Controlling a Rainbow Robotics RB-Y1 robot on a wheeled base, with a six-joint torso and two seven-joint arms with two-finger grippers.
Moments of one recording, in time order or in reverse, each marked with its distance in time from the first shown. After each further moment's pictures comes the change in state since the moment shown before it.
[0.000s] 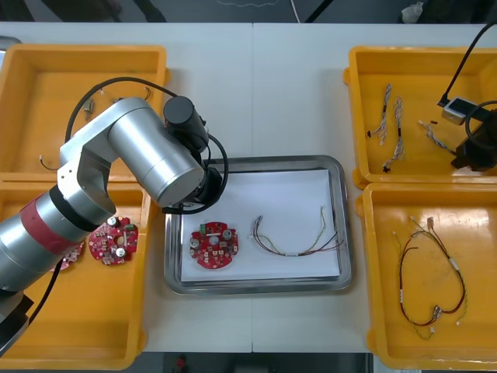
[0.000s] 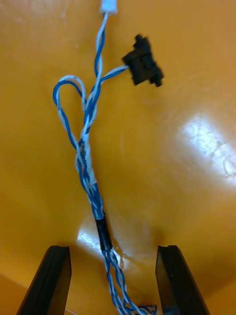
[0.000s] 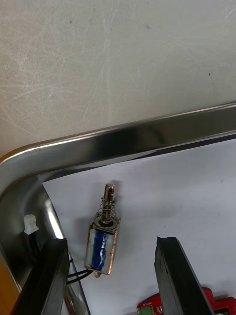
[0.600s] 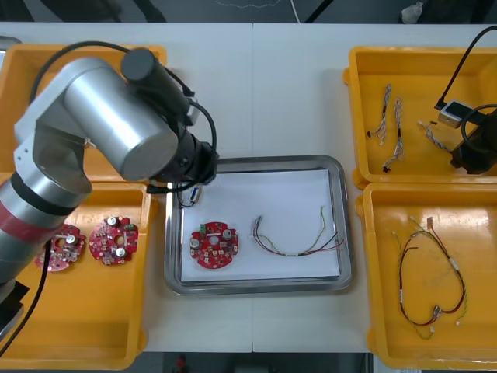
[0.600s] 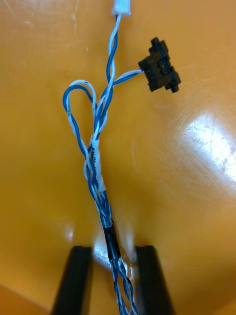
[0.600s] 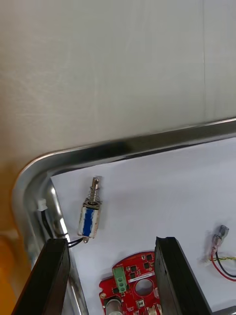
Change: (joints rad) right arm 0.012 0.009 0.000 0.000 -0.005 -0.023 0.000; left arm 0.000 0.016 0.160 -0.148 0.098 0.099 0.009
